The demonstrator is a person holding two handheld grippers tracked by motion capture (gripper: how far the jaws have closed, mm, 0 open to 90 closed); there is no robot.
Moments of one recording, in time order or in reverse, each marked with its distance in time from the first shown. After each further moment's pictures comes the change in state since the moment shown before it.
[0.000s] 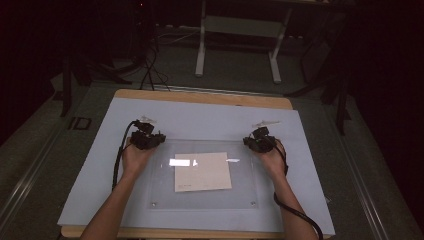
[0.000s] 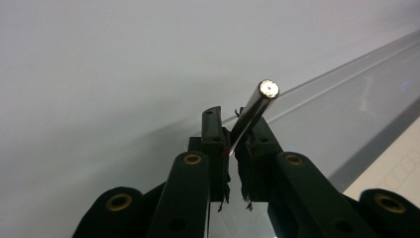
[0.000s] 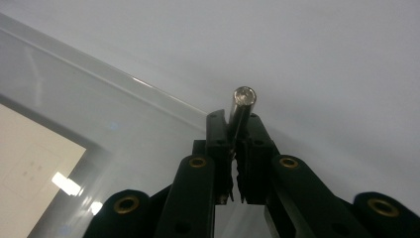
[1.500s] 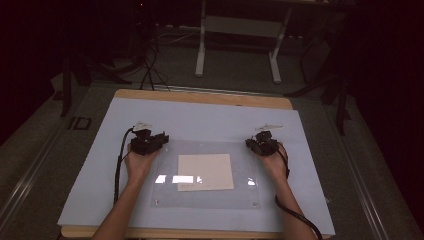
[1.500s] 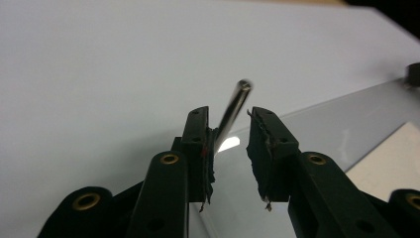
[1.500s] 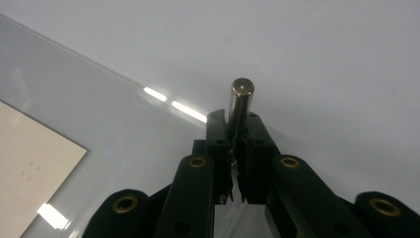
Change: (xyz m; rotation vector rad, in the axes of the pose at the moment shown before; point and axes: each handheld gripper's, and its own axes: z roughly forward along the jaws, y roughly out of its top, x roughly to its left) left arm -0.003 -0.030 -0.007 -0.236 -0.048 -0.075; right arm -0.008 -0.015 0.005 -0.042 -0.001 -0.004
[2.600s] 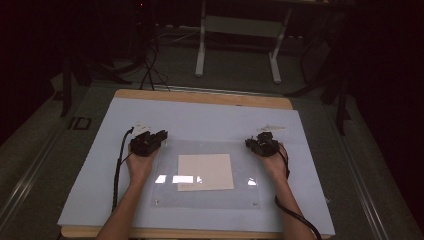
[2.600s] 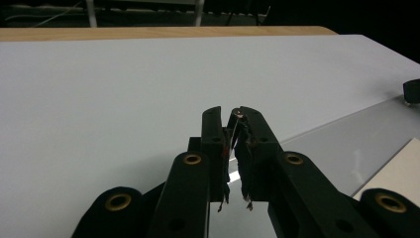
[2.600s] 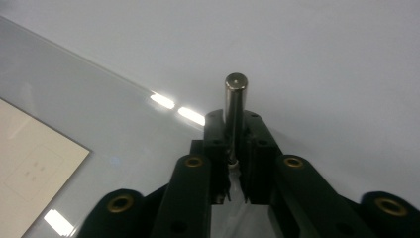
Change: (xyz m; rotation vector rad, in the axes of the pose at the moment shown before) left arm 0.000 -0.005 0.004 -0.119 0.008 0.058; right arm -0.004 -0.004 0.000 -0.039 0.027 0.008
